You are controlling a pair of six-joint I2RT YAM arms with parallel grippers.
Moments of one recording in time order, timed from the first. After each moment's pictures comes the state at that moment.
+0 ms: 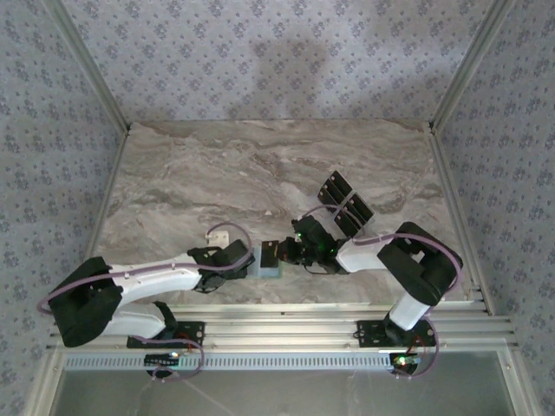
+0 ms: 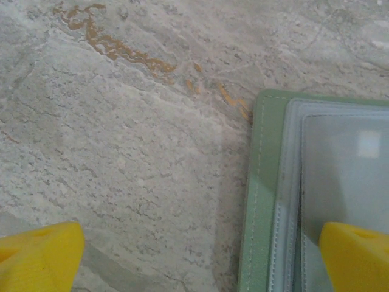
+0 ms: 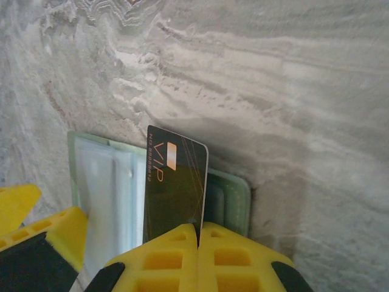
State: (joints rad) left arm -0.98 1.28 0.54 -0.55 -0.49 -0.96; right arm 0.81 1.66 0.60 0.30 -0.25 0.95
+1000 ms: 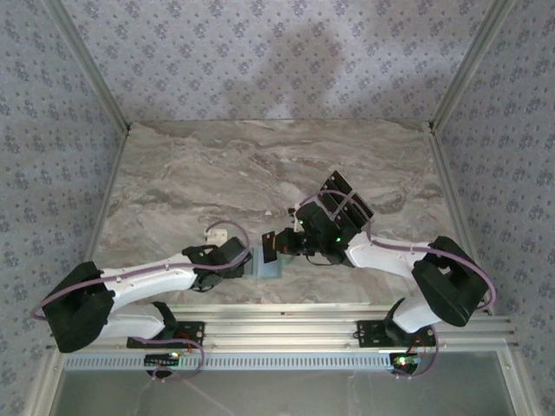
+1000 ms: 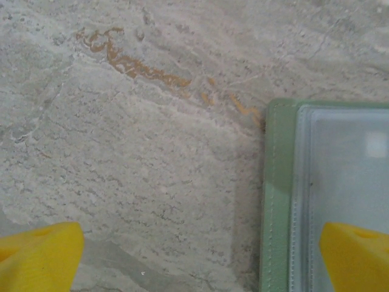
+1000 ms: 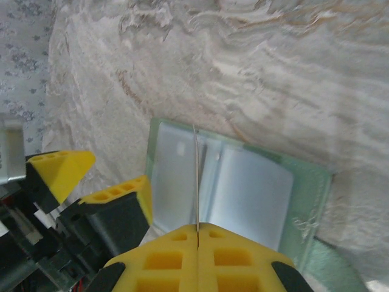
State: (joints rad) left arm -0.95 1.23 0.55 -0.59 -0.50 -0.87; right arm 0.84 1.46 0.71 0.04 -0.28 0.87
